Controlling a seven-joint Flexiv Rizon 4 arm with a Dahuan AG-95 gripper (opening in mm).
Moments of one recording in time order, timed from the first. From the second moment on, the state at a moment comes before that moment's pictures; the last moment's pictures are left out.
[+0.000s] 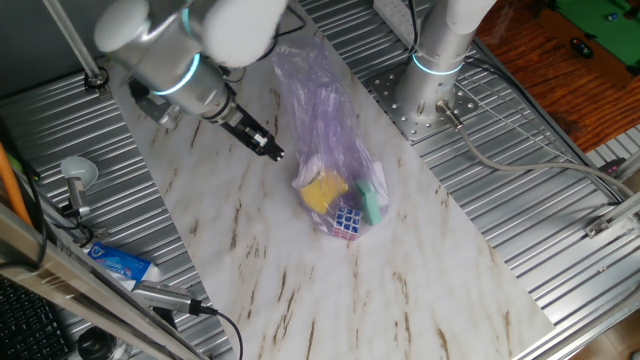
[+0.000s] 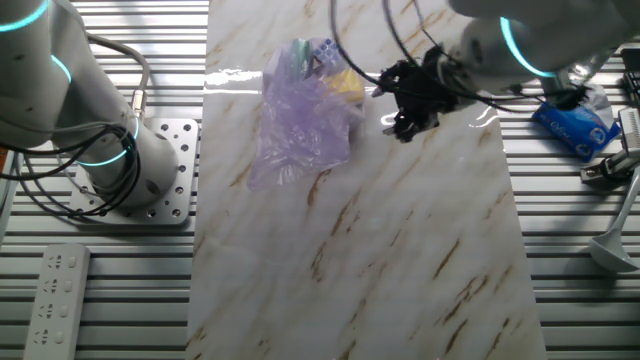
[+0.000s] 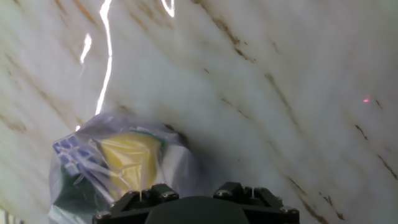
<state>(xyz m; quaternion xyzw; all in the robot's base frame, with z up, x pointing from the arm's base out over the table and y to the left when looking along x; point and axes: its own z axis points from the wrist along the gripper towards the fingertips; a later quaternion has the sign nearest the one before) 0.472 0.052 0.129 0.18 -0.95 -0.15 0.22</state>
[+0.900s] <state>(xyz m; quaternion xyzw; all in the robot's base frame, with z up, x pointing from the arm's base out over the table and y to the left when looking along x) 0.436 0.079 0.108 0.14 -0.93 -0.20 0.26</state>
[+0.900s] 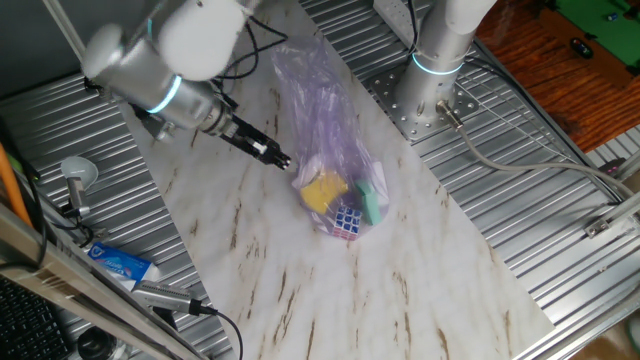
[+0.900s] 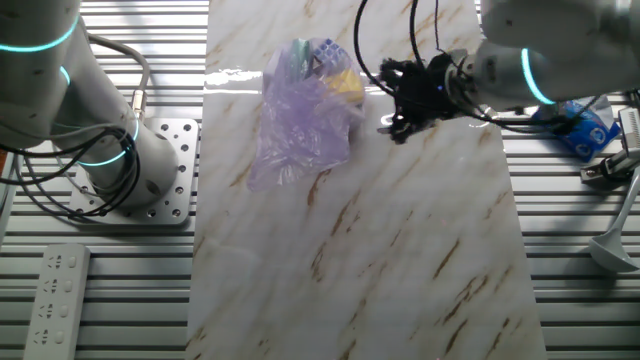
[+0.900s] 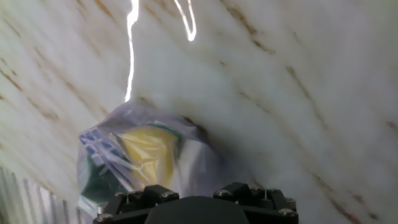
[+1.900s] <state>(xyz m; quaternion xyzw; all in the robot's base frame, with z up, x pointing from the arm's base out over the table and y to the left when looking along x) 0.379 0.090 0.085 0.14 -0.94 -0.20 0.22</state>
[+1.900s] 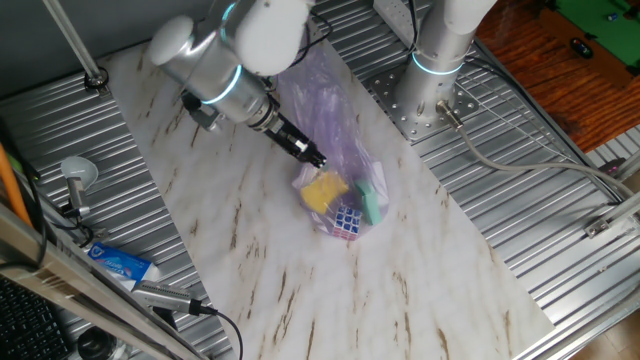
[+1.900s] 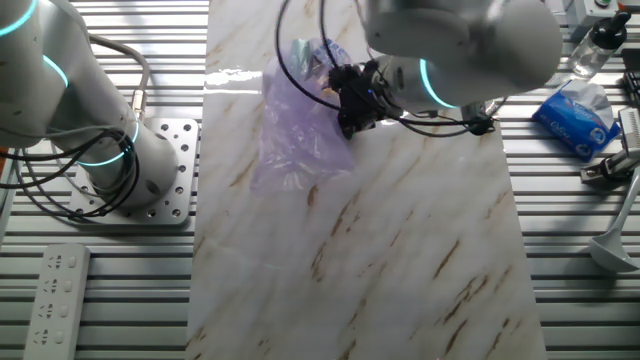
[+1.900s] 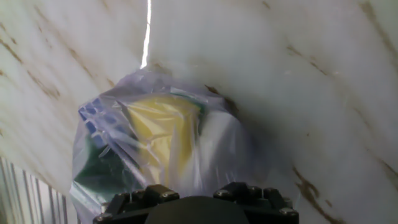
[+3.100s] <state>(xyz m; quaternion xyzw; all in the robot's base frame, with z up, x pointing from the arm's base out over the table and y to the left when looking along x) 0.419 0.084 0.131 0.14 -0.94 -0.22 0.24</state>
